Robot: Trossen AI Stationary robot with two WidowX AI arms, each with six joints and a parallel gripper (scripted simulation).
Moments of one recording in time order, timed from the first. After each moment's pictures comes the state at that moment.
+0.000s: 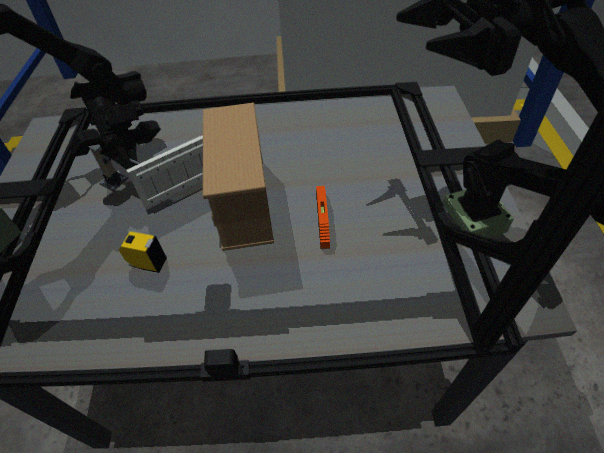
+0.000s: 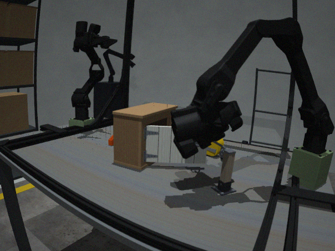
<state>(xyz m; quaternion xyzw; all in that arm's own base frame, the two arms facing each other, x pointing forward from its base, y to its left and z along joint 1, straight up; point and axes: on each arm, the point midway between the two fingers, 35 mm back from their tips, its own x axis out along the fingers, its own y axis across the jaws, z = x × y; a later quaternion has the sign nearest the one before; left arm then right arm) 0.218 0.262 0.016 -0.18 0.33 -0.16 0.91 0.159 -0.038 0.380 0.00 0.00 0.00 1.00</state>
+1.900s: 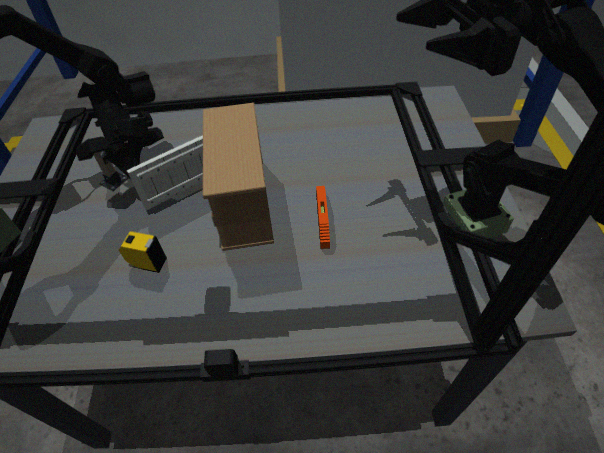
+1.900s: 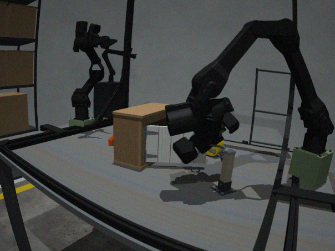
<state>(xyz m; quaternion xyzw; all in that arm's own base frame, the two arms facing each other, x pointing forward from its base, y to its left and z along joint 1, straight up) 0.219 0.261 -0.005 -0.19 0.44 -0.15 0.87 0.159 -0.038 0.380 0.00 0.00 0.00 1.00</state>
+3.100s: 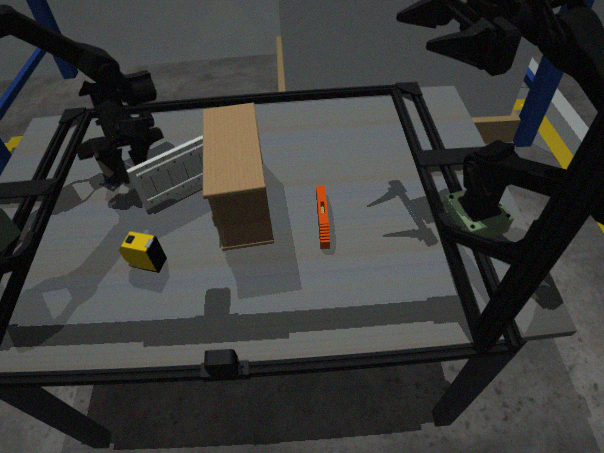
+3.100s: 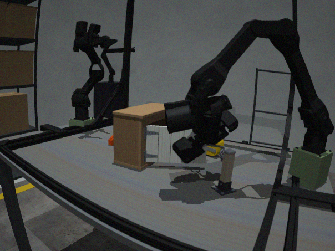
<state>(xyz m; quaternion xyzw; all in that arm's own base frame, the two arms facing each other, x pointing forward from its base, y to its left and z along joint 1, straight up) 0.219 0.261 -0.005 -0.20 0.46 -0.14 0.86 0.159 -0.038 0.380 0.00 0.00 0.00 1.00</state>
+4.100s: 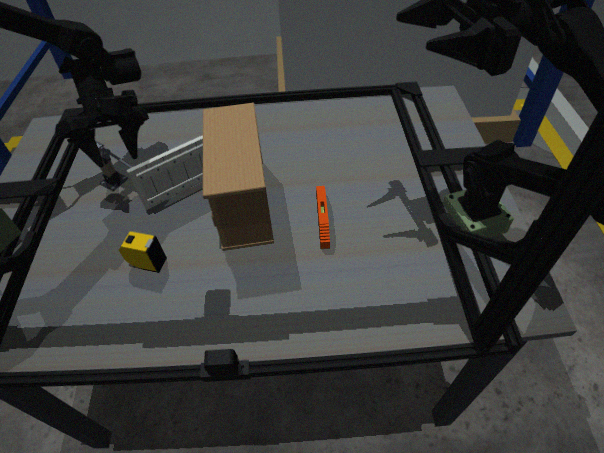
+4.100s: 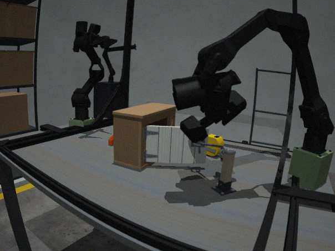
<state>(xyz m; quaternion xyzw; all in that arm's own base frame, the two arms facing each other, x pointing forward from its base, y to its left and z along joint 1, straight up) 0.205 0.251 0.052 -0.20 0.46 -0.14 0.86 0.159 -0.038 0.380 0.00 0.00 0.00 1.00</state>
